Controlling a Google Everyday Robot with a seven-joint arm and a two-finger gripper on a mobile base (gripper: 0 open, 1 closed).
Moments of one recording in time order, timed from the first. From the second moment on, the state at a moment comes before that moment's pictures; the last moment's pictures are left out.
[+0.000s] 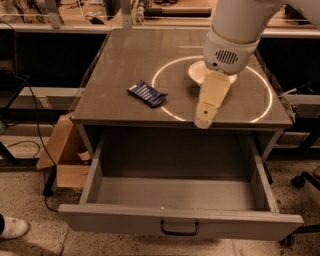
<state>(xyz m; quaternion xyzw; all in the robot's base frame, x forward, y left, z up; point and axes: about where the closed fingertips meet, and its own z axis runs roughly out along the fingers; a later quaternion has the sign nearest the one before) 0.510 -0.116 0.935 -0.57 0.82 -0.01 0.10</state>
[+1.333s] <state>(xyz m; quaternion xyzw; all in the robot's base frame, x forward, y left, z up) 0.543 -0.095 0.917 -0.48 0.87 0.00 0.10</state>
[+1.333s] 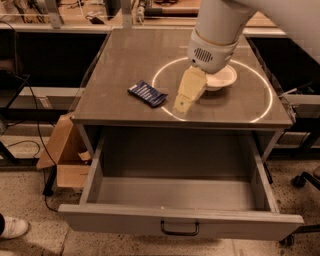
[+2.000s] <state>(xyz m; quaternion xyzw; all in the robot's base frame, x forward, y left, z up) 0.566 -0.069 0.910 -0.45 0.89 0.01 0.10</state>
